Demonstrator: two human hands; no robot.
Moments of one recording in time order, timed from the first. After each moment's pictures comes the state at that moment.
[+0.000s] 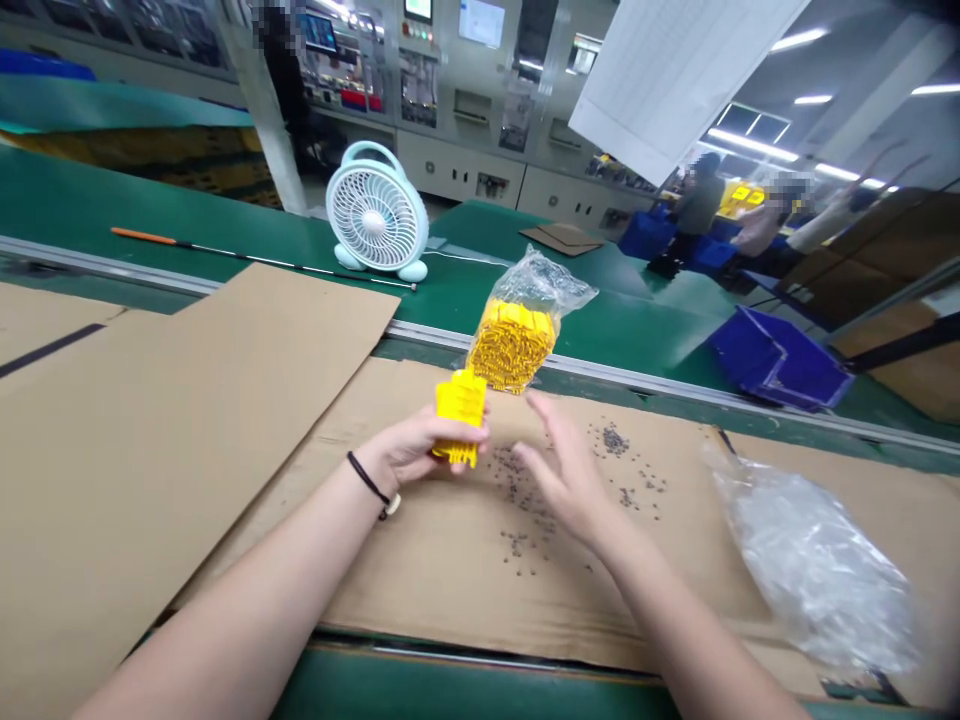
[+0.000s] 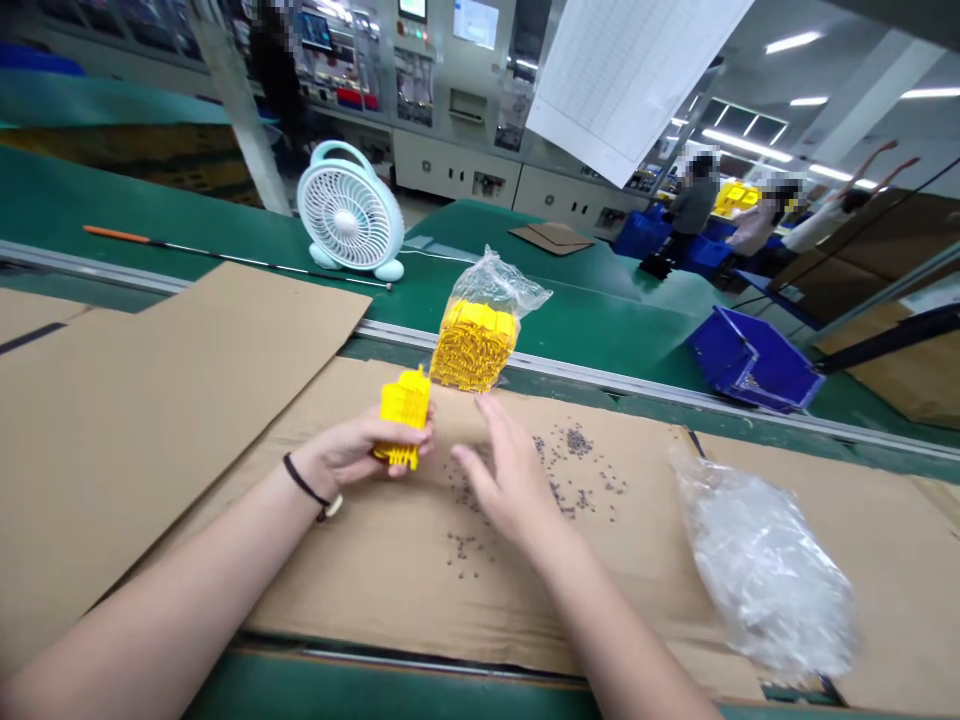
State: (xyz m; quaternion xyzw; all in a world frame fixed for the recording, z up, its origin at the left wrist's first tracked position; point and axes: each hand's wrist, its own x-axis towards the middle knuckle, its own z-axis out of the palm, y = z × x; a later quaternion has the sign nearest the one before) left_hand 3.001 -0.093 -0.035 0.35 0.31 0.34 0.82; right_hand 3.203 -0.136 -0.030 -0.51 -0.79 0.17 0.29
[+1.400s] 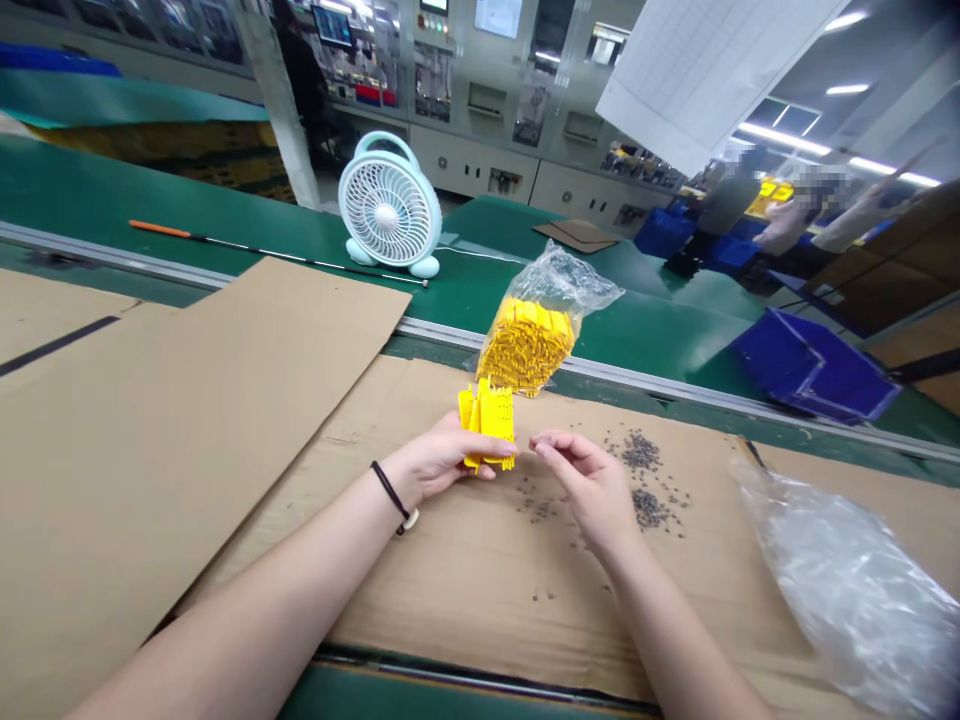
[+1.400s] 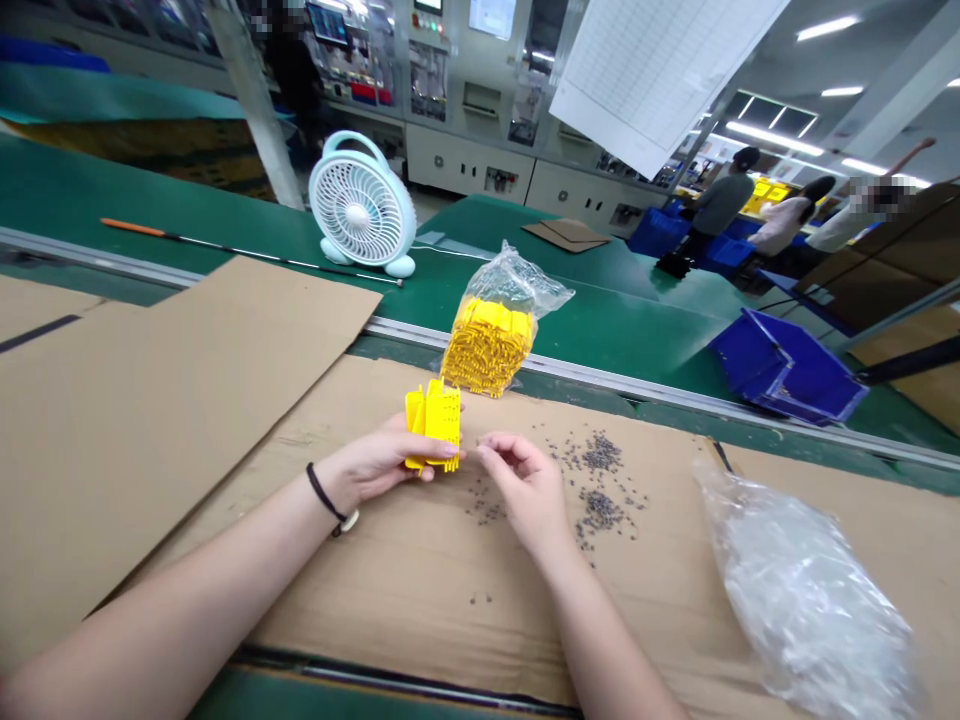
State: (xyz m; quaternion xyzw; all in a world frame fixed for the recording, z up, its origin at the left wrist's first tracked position) left_hand 3.014 -0.091 -0.046 0.38 0.39 0.34 0.77; right_hand 3.198 -0.127 -0.053 -0.50 -0.55 0.44 0.49
